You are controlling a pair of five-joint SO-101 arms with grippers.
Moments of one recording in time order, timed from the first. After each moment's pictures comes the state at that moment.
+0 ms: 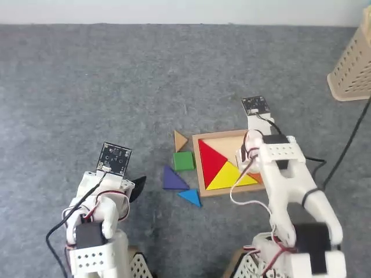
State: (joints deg) left arm -14.8 -103.4 96.8 66.9 -18.3; right arm -8.3 -13.2 48.4 51.3 5.8
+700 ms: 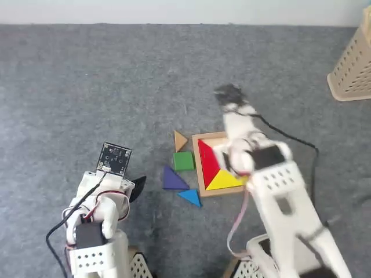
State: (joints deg) left arm -14.8 -103.4 96.8 66.9 -18.3; right arm -24.8 -32.1 40.1 61.7 6.0
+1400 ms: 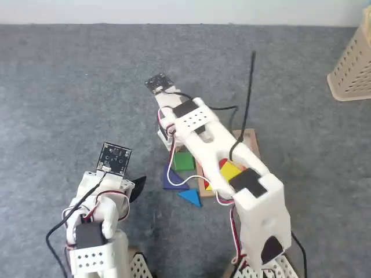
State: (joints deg) left arm -14.8 -103.4 96.8 66.9 -18.3; right arm -37.5 28.4 -6.2 61.7 0.3
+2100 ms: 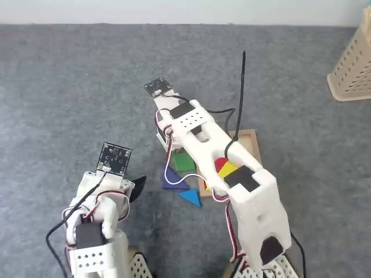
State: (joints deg) left arm -14.8 -103.4 96.8 66.9 -18.3; right arm -37.9 33.8 -8.4 61.6 -0.7
